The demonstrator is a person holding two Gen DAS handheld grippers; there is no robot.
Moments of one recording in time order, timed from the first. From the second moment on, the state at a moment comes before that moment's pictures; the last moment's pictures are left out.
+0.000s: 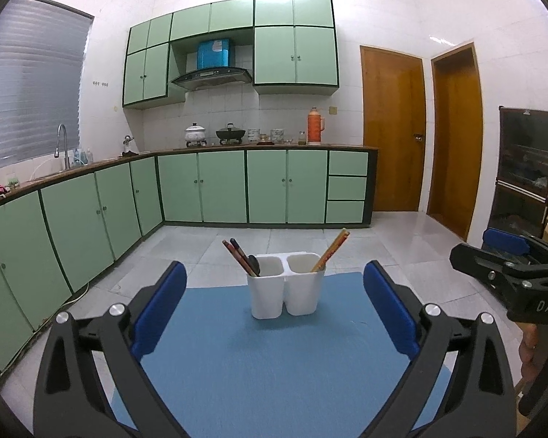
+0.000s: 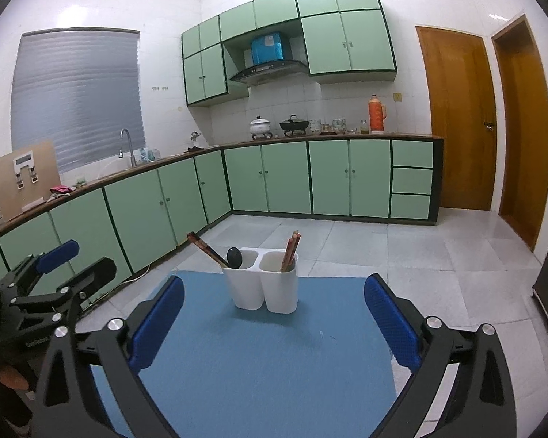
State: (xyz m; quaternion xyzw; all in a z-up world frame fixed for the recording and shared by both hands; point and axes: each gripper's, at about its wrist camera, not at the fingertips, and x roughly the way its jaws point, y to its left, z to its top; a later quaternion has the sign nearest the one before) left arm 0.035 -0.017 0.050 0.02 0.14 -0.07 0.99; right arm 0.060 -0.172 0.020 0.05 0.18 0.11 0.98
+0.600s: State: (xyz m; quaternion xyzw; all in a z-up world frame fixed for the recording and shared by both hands) left arm 0.018 -0.031 0.056 0.02 0.13 -0.07 0.99; right arm 0.034 -0.167 0.027 0.04 0.16 0.12 0.98
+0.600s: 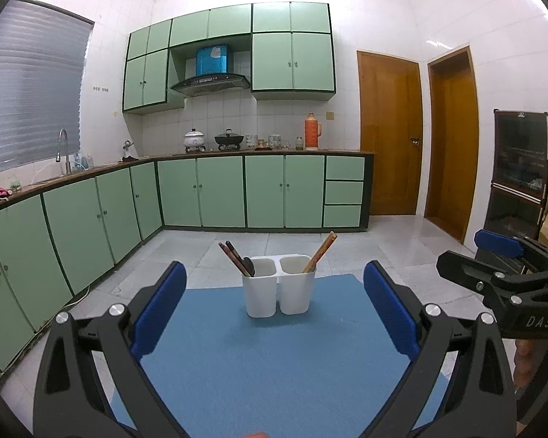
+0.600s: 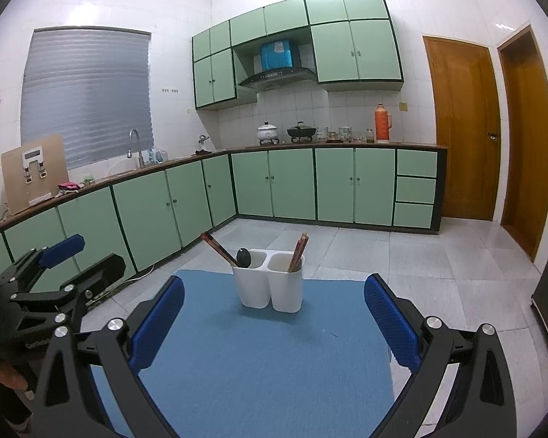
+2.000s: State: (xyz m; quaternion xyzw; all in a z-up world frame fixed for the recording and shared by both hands) left arm 0.003 -0.029 0.059 0.01 0.12 -0.06 0.99; right arm 0.026 -0.157 0.034 0.03 0.15 0.13 0.98
